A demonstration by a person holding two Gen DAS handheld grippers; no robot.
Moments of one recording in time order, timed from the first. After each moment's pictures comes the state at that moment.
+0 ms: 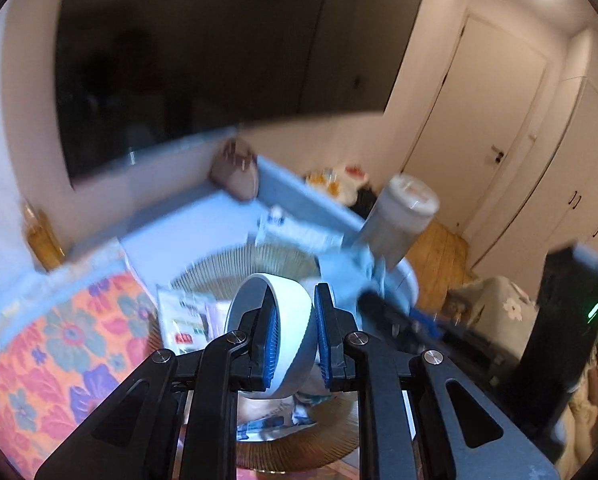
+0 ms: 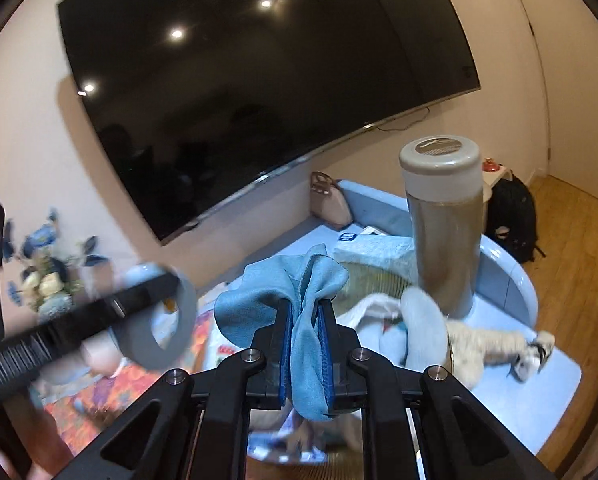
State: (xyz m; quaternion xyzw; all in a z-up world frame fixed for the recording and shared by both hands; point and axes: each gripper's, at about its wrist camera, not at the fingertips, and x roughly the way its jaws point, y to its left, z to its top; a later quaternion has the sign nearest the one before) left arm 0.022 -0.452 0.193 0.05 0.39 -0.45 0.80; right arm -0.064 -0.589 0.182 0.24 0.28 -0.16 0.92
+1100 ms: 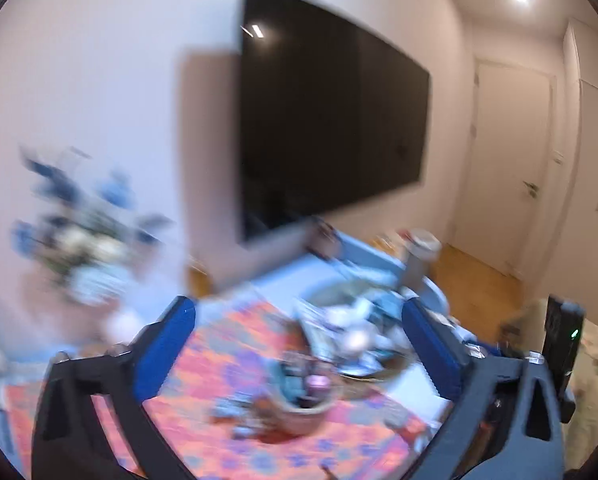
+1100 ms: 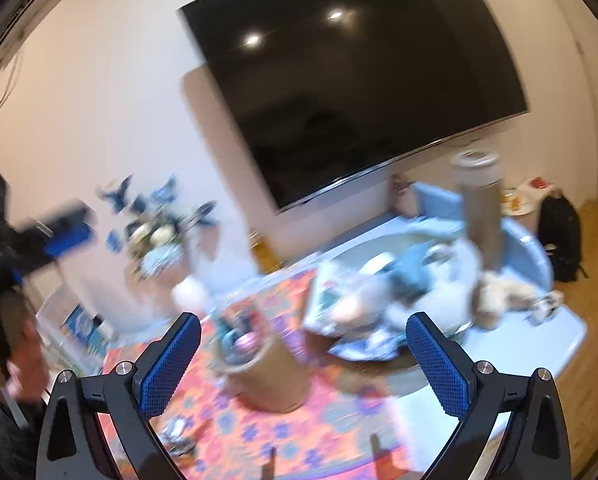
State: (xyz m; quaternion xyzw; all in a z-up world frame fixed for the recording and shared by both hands) left arm -0.113 -0.211 0.327 0.06 0.18 -0.34 0.92; right arm -0.191 -0.481 0.220 0.22 0.23 -0.01 0.95
